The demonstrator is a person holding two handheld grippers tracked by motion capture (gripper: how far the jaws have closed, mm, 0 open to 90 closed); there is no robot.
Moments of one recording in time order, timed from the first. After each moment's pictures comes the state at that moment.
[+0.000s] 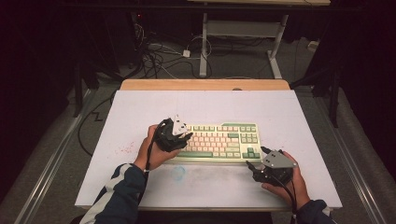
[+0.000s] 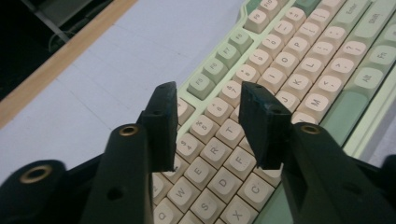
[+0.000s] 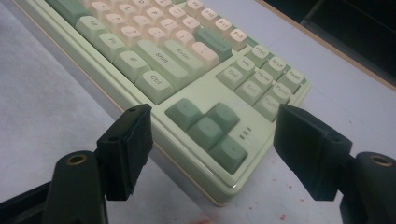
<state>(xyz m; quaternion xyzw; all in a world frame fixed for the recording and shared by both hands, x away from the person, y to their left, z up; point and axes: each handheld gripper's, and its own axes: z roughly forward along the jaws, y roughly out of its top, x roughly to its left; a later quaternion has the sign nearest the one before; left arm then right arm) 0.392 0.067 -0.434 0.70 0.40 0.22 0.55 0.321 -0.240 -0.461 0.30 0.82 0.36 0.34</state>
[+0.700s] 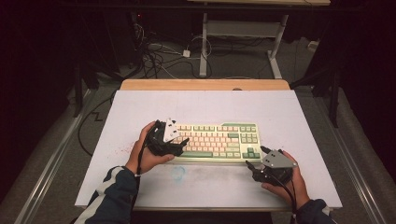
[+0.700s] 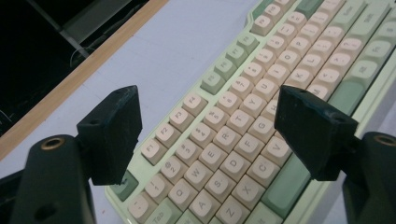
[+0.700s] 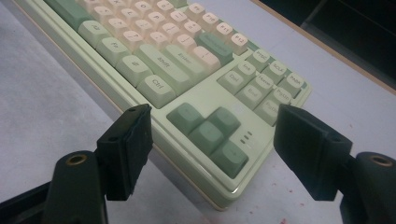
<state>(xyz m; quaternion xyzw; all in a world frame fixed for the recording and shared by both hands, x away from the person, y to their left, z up) 0.375 0.087 -0.433 0.69 0.38 0.25 0.57 0.321 -0.239 -0.459 0.29 0.82 0.36 0.34</state>
